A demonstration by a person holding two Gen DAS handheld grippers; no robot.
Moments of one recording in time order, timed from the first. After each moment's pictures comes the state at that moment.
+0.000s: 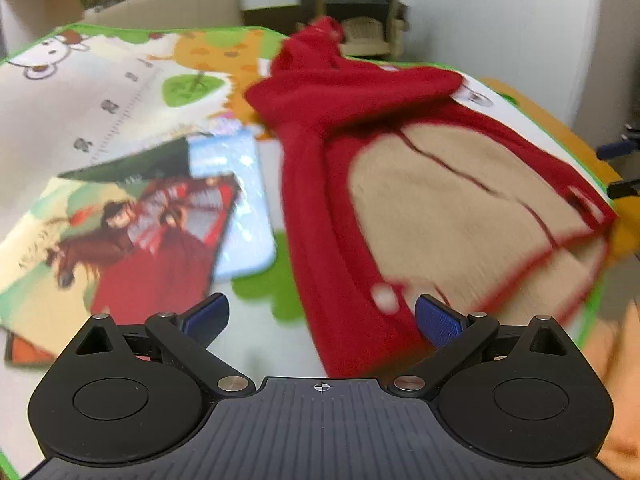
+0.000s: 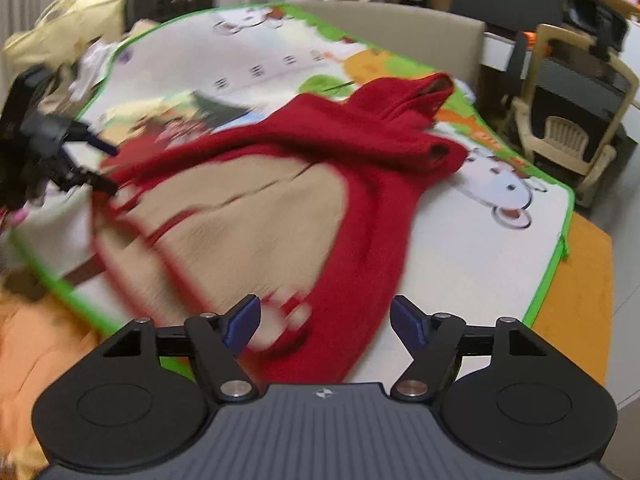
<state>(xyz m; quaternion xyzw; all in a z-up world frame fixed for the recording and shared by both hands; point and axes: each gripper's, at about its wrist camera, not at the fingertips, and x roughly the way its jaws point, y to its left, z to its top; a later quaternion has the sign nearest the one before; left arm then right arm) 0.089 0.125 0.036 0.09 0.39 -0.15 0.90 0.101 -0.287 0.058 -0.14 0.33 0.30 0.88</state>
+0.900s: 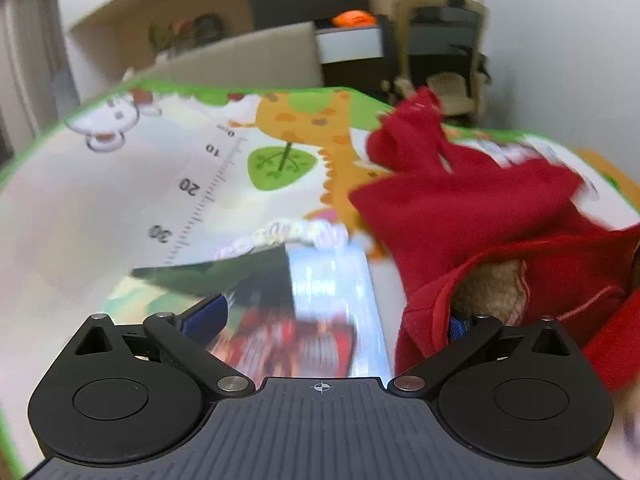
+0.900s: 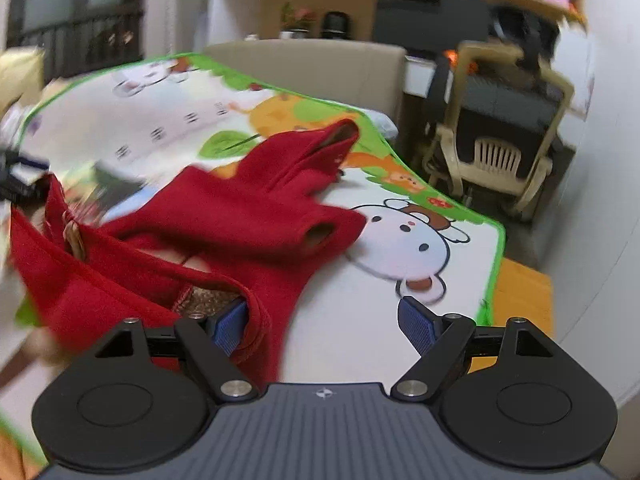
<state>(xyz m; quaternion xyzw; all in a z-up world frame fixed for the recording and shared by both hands) 0.223 0.139 0.079 0.06 0.32 -0.01 0.94 0.239 -0.313 0.083 -0.08 0.29 0.20 0.93</state>
